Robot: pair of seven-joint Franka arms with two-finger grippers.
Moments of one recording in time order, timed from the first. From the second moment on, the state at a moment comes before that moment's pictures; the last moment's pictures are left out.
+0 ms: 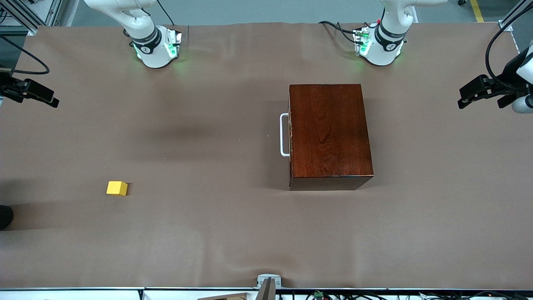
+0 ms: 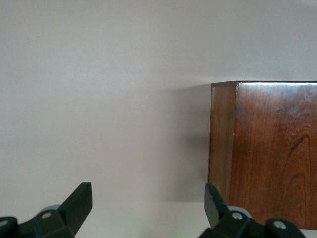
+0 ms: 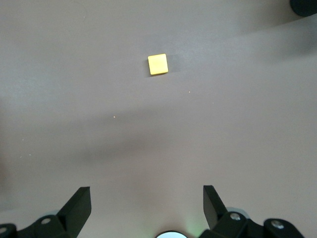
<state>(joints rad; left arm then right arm) -0.08 0.00 0.02 -1.50 0.00 1.50 -0.06 0.07 -0.04 -0.14 -1.58 0.00 1.47 0.09</state>
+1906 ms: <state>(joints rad) -0.20 0.16 -0.29 -1.44 0.00 1.57 -0.50 0.07 -0.04 -0.14 -1.58 0.00 1.48 0.09</state>
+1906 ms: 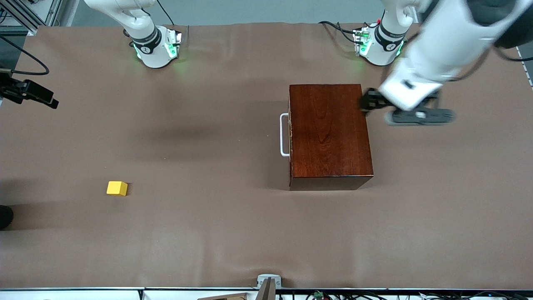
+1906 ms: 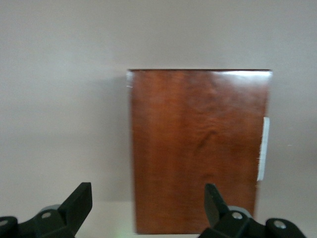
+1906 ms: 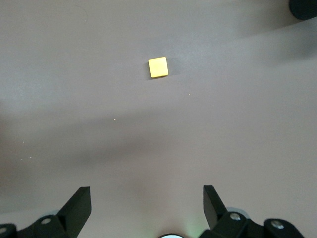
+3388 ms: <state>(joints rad) -0.86 0.62 -0.14 -1.28 0.24 1.71 -0.88 0.07 -0.04 -0.14 -1.58 0.00 1.48 0.09</state>
